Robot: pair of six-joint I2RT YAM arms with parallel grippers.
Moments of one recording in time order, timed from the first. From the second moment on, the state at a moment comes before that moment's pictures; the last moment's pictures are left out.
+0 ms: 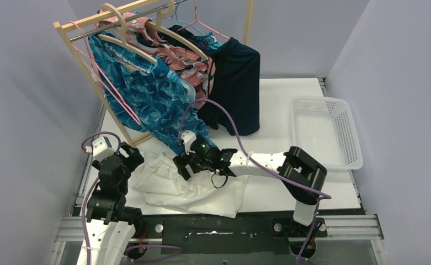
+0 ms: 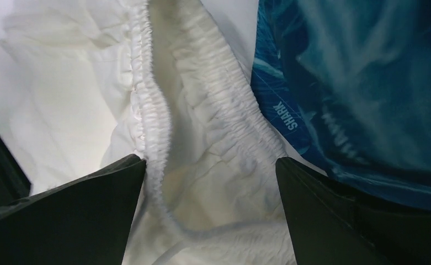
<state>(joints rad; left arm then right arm) -0.15 0.36 0.51 -0.55 -0.41 -0.57 1.08 1.77 1.13 0.00 0.04 0.22</state>
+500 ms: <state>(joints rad) -0.12 0.38 0.50 -0.54 -0.41 -0.57 1.06 1.59 0.78 0.04 0.06 0.33</state>
